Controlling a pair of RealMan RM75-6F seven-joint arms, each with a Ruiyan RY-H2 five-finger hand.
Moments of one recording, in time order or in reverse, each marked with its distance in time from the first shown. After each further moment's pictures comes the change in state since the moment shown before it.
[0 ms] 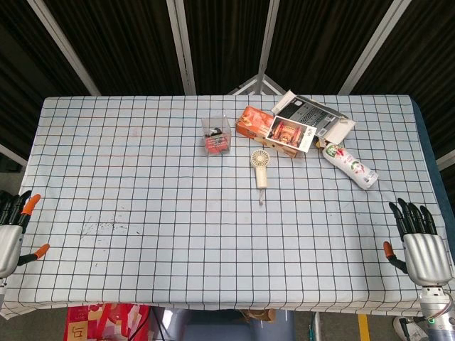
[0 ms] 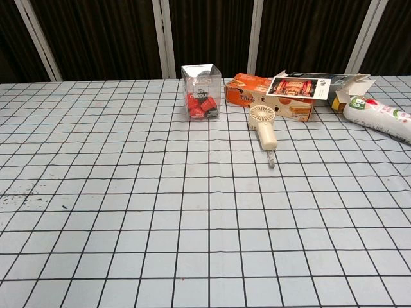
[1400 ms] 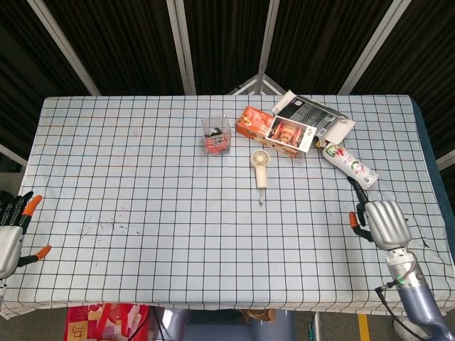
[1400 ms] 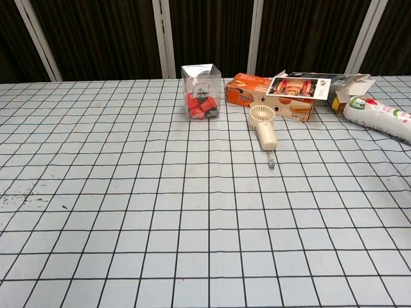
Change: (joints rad) left arm -0.001 0.020 0.008 -0.018 0.008 -0.013 -0.037; right arm 0.252 -0.006 0.129 -0.083 0.082 -0.293 0.046
